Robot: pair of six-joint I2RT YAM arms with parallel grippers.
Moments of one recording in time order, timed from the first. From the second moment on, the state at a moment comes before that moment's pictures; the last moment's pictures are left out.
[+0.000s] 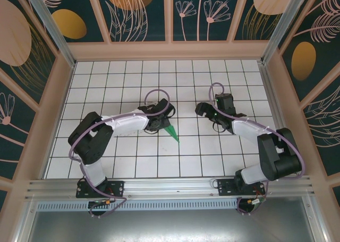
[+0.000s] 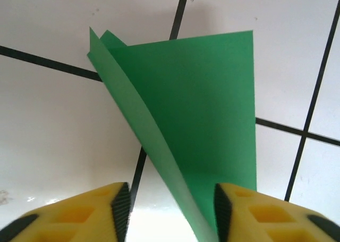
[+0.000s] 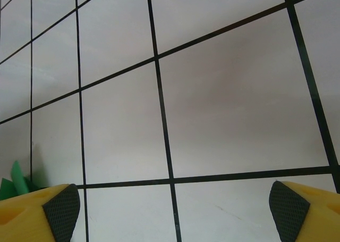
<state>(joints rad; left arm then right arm) -0.79 1.79 1.10 -0.47 -0.21 -1.10 0.32 1.44 0.66 0.00 -0.16 0.63</state>
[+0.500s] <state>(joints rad) -0.79 1.65 0.95 -0.25 -0.18 -1.13 0.32 1.46 0.66 0.01 -0.16 0.64</state>
